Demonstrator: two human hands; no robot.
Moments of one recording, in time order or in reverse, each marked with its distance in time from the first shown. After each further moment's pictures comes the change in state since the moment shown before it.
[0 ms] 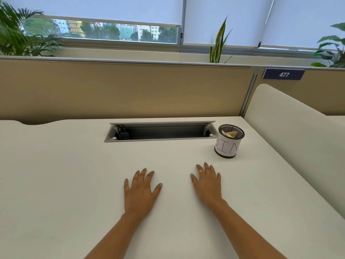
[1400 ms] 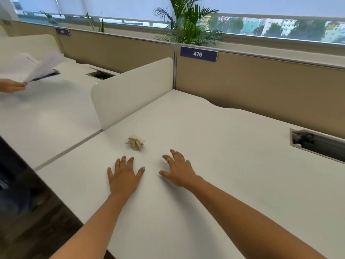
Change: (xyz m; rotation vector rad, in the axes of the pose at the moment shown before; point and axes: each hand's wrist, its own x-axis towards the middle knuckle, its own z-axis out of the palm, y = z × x) left_hand -0.233 -0.514 -0.208 0.088 0.246 -0.801; right_hand -0.251 -0.557 0.159 -0.081 -0.485 -1.007
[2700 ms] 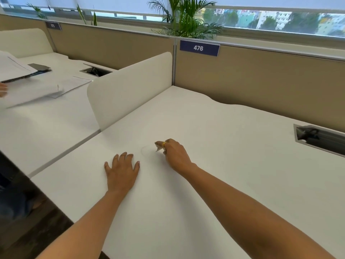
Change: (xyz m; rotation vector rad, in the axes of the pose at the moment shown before) left_hand 0.033 -0.016 0.001 0.041 0.120 0.078; right_hand 0.046 -0.026 -0.018 0.249 0.216 -0.040
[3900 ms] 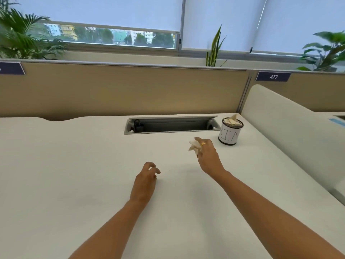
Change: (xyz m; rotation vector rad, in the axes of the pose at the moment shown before) left_hand -0.247 0.476 0.048 -0.601 -0.344 0.880; right_hand -0.410 0.331 -0.290 -0.049 0.726 0.672
